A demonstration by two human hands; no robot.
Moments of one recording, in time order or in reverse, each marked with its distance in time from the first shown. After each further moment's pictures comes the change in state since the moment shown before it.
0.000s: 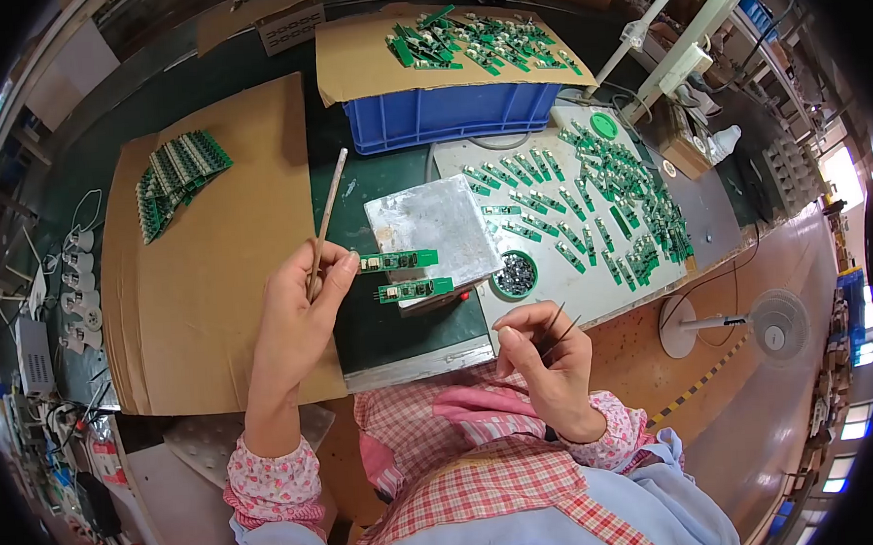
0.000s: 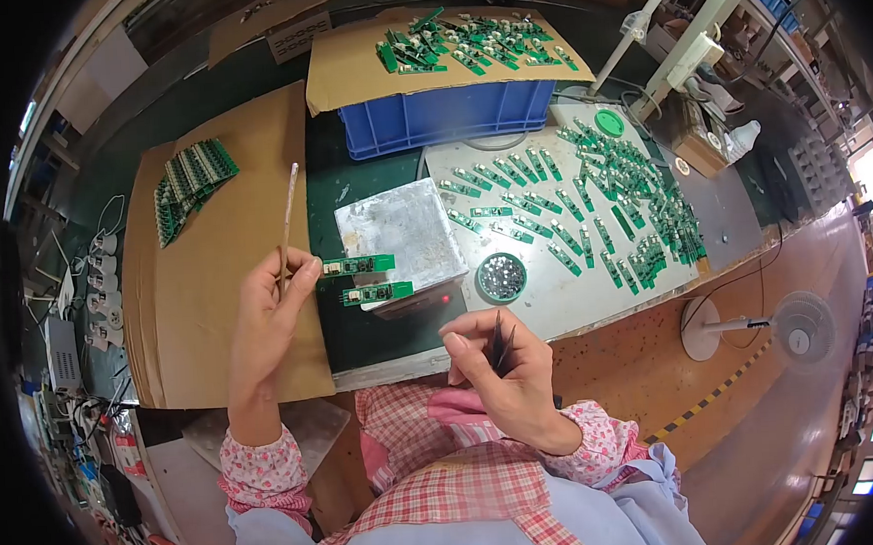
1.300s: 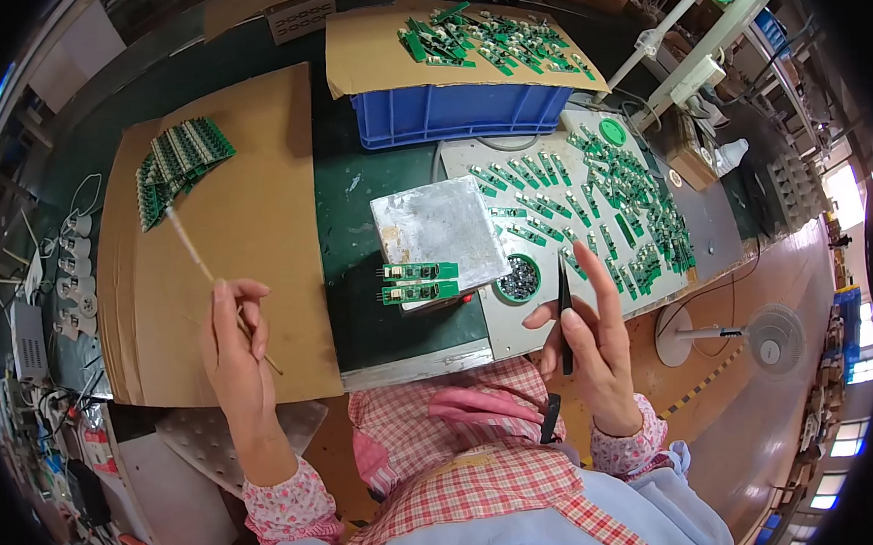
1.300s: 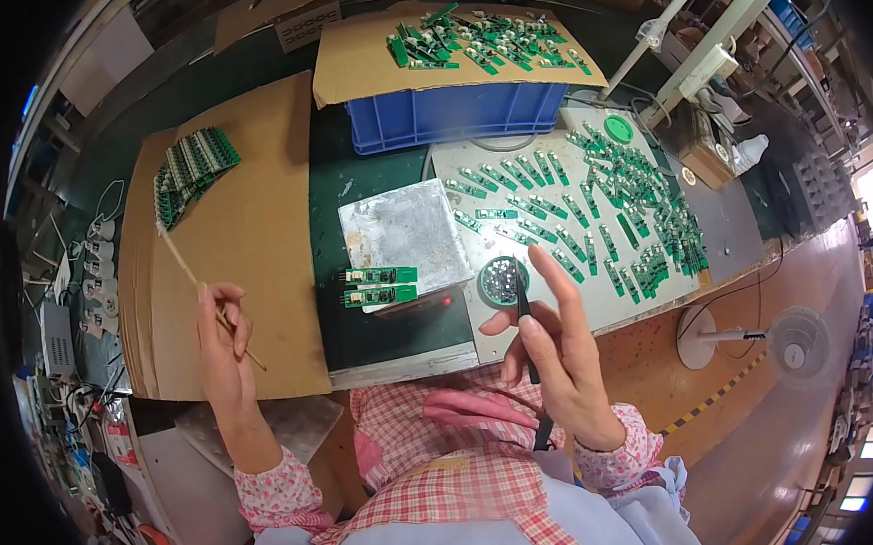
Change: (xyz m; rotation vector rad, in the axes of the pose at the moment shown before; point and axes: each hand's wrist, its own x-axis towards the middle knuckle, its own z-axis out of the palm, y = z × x) left_hand -0.035 -0.025 -0.026 -0.423 0.477 0.020; right_hand 0.010 -0.030 -0.027 -0.157 -0.030 0.048
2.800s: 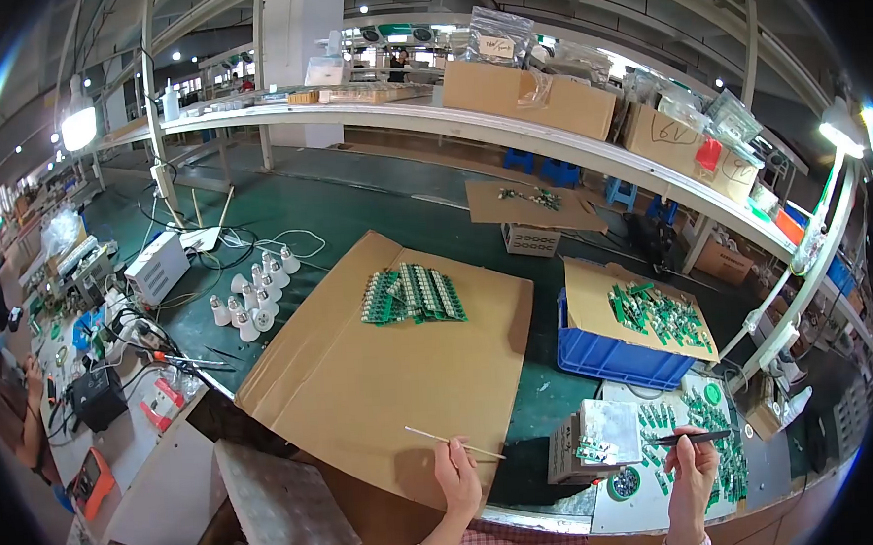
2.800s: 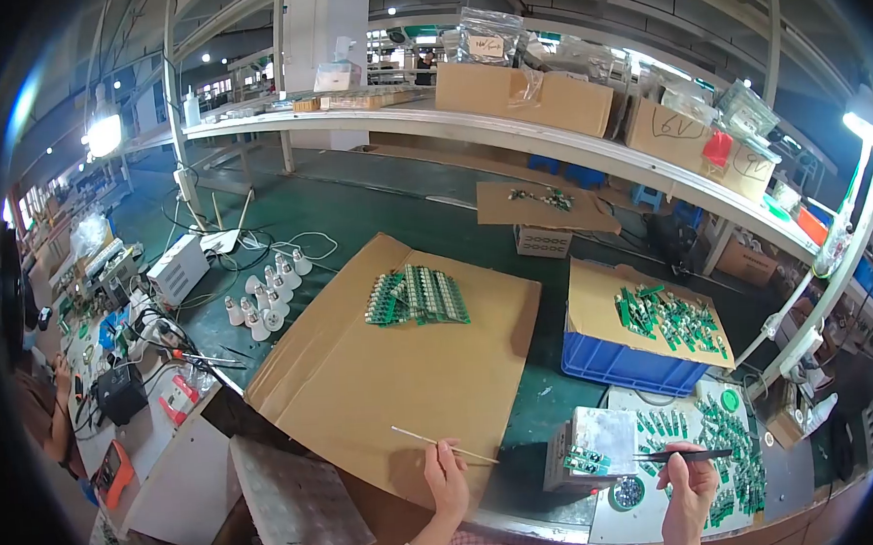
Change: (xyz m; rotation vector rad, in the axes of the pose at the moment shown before) left_hand -0.013 -0.125 -0.001 -0.074 0.458 0.293; right_hand 0.044 -0.017 0.017 -0.029 0.099 -0.330
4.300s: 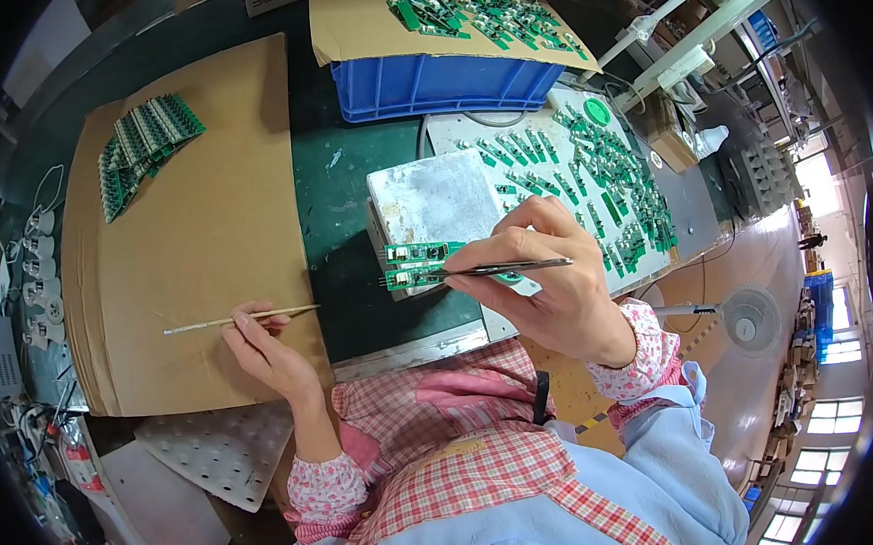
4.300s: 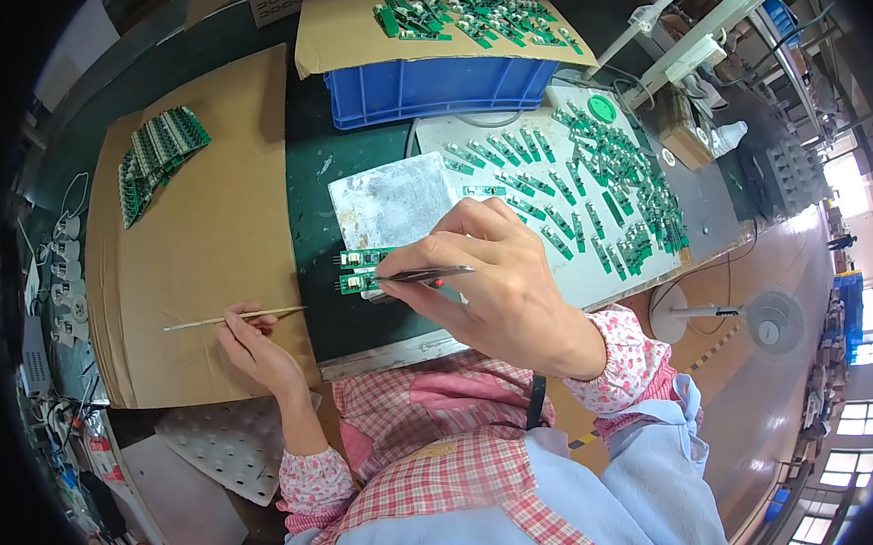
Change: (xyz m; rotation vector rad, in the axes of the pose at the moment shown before) left_hand 0.003 0.005 0.002 0.240 -0.083 -0.035; right_hand 0.027 0.011 0.024 -0.734 -0.487 -0.541
